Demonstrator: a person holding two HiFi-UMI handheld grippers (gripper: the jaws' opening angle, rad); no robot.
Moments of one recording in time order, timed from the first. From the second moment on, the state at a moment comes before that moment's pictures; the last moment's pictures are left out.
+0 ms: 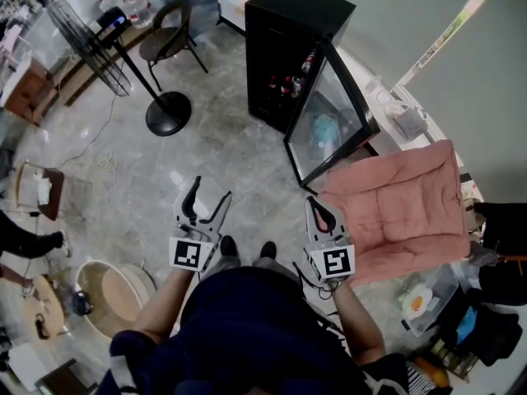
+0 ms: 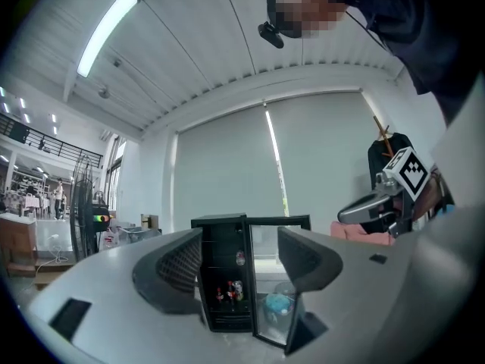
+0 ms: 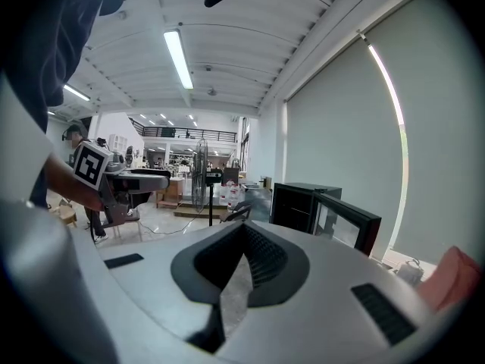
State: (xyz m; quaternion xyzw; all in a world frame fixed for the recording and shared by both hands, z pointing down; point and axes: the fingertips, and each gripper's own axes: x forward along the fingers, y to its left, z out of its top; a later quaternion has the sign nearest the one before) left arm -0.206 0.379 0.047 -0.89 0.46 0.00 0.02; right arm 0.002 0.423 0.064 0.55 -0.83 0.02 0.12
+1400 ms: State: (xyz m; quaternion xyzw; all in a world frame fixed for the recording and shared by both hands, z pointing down) left arm -0.188 0.085 0.068 -0.96 0.28 -0.01 0.02; right arm -0.043 0.208 0.093 0.65 -0.75 0.07 0.11
